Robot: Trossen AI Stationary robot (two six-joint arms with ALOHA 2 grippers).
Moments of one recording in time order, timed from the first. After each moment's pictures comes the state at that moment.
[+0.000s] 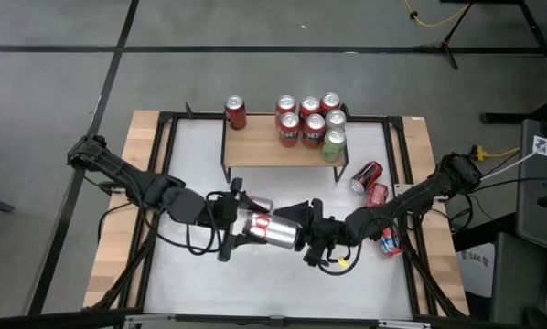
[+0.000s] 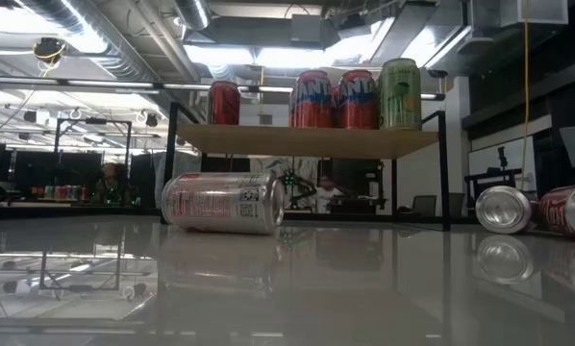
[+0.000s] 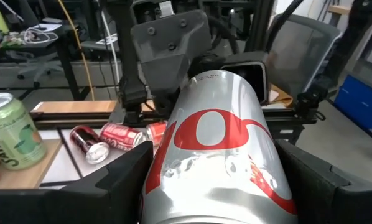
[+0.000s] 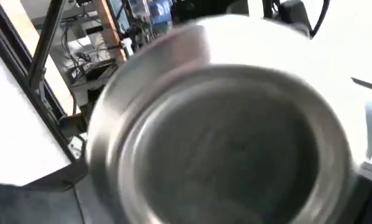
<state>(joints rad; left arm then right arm) -0.47 1.37 1.34 -0.21 -0.40 -0.15 0.49 1.60 1.09 0.72 0.58 -1.39</state>
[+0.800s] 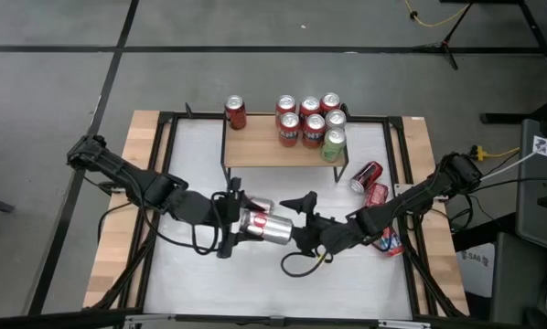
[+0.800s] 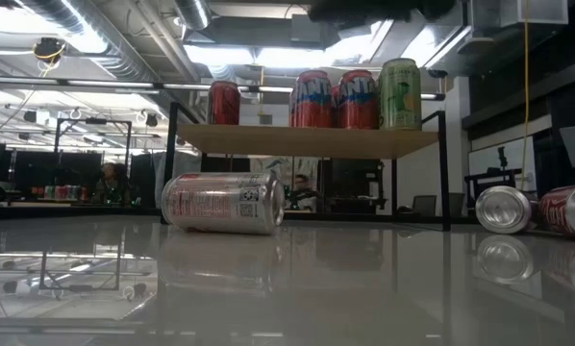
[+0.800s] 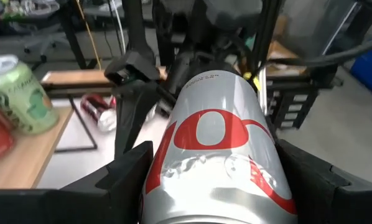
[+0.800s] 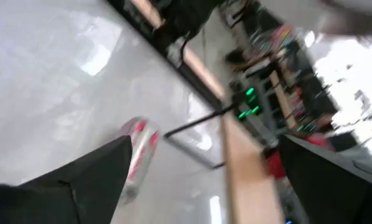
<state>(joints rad) -0.45 1.37 1.34 -0.36 -0.40 -0.17 0.49 1.60 1.09 0.07 0.78 -0.61</state>
